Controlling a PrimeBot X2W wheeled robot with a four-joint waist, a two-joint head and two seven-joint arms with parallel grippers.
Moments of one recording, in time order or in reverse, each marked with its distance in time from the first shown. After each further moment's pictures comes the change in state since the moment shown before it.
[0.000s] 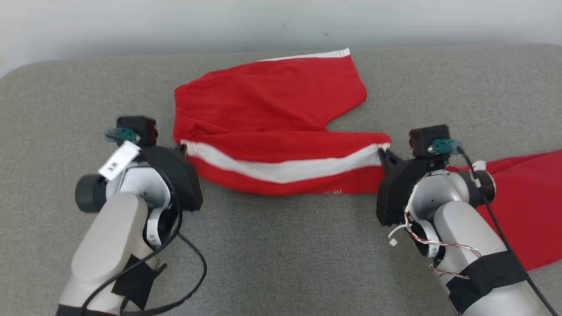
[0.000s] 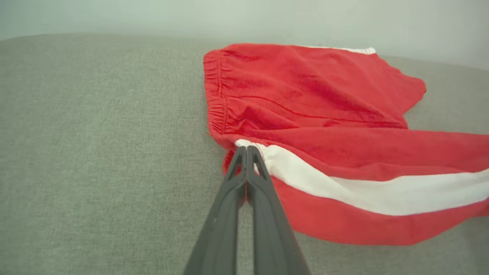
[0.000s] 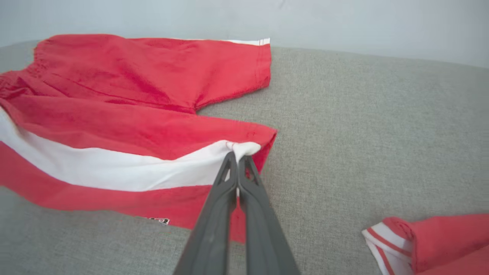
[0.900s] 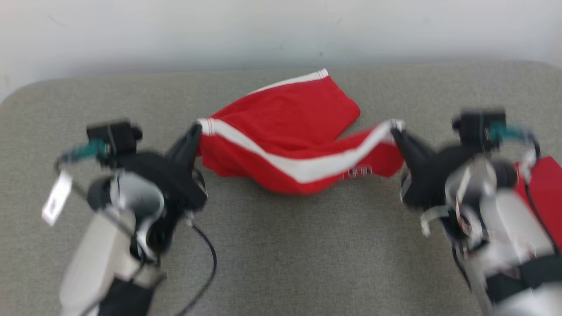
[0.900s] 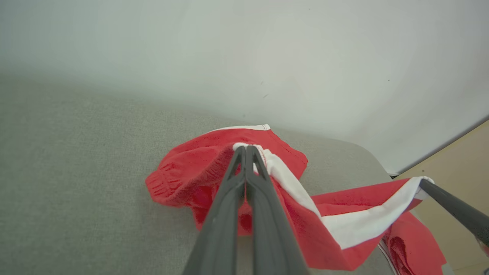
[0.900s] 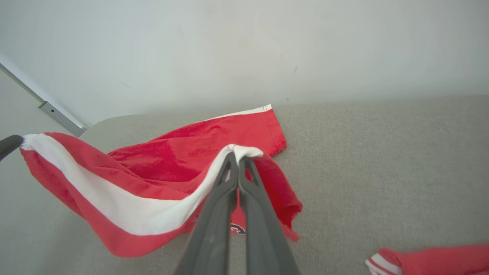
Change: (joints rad) left arm 0.217 -0.027 0.099 -0.413 -0.227 -0.052 -0.088; right arm 0.181 -0.059 -0.127 -0.354 0.235 0.074 0.019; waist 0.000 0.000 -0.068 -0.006
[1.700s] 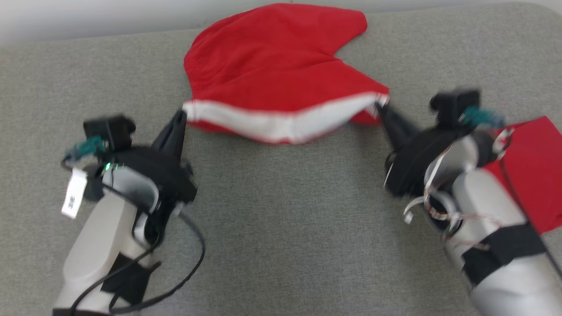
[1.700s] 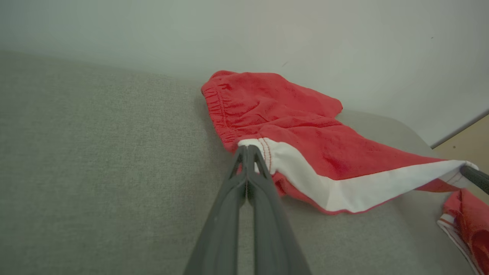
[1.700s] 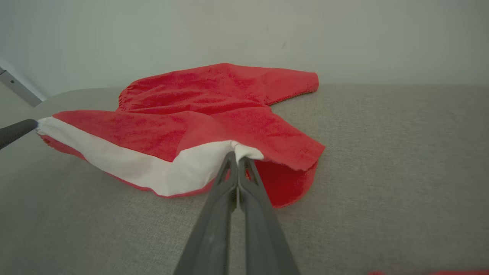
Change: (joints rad) left arm -0.240 0.006 -0.045 0.434 0.067 -0.133 -0.264; right arm -0.309 0.013 0.110 0.379 -0.084 0.131 -0.215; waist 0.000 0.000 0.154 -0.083
